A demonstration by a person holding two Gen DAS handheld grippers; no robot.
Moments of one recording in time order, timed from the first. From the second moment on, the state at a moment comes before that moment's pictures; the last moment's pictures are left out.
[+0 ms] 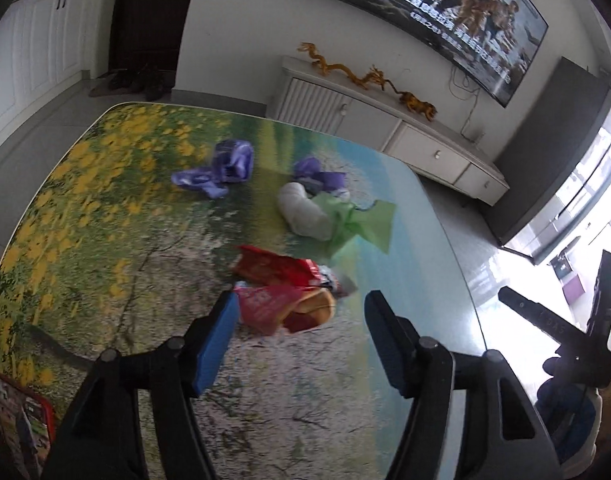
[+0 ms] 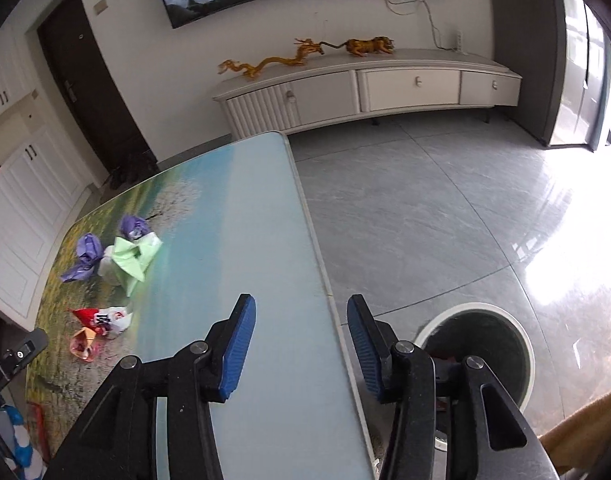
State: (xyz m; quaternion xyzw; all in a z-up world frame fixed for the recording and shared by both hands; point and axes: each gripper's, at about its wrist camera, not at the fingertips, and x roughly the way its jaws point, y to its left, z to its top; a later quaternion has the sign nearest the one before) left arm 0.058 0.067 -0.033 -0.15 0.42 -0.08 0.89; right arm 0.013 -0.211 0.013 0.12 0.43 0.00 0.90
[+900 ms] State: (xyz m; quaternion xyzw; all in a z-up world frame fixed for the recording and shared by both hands) left arm 0.068 0.113 -0.074 -0.22 0.45 -0.03 0.87; right arm 0.095 0.001 -0.036 0.02 0.50 0.29 0.81
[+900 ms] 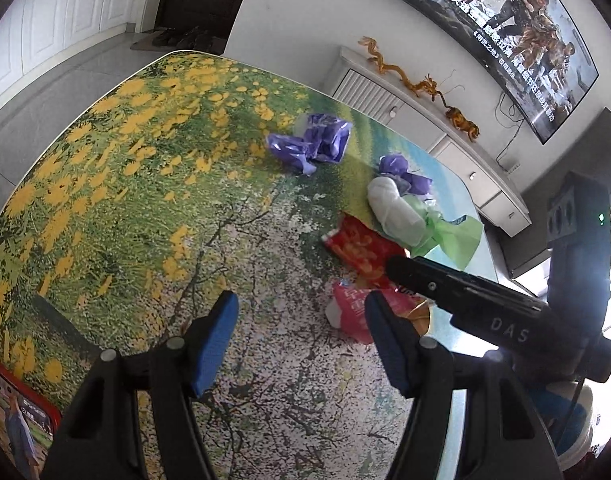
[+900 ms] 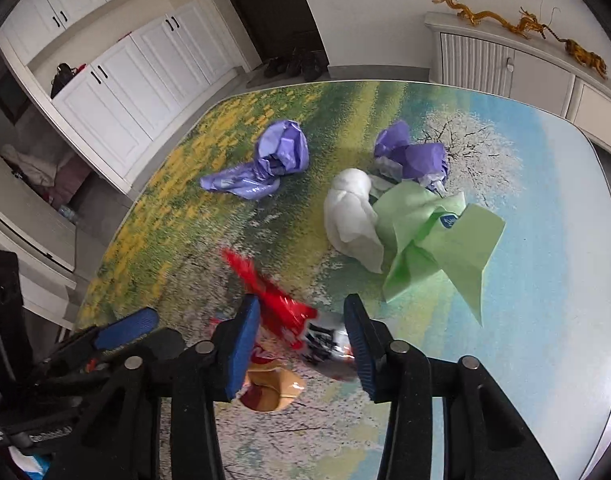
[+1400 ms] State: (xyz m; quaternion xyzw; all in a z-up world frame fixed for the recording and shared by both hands) left arm 0.085 0.079 -0.076 -0.18 0.45 -0.06 0.87; right arm 0.096 -0.028 -0.033 0.01 0.50 0.31 0.81
